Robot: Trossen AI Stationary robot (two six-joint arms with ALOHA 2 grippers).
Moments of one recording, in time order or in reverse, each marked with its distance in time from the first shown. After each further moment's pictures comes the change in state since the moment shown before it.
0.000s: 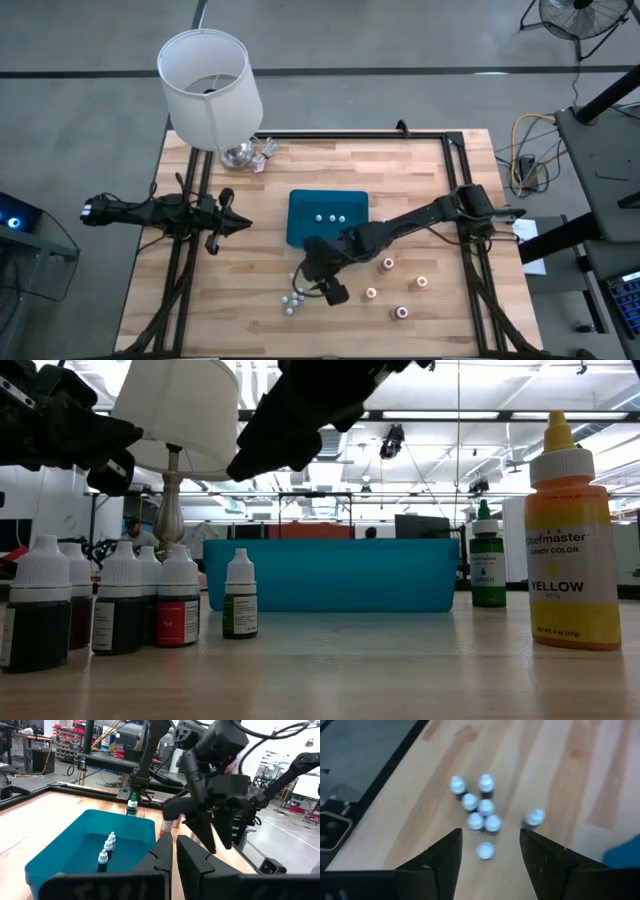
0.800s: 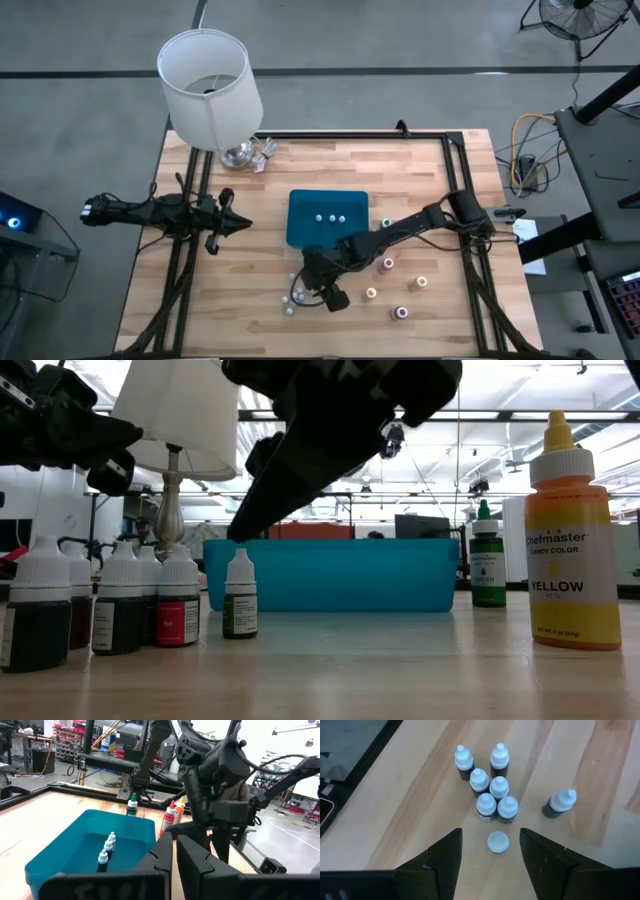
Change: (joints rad) left arm 0.000 0.000 0.000 0.000 0.000 0.000; right arm 0.022 0.093 0.000 0.012 -0.011 -0.013
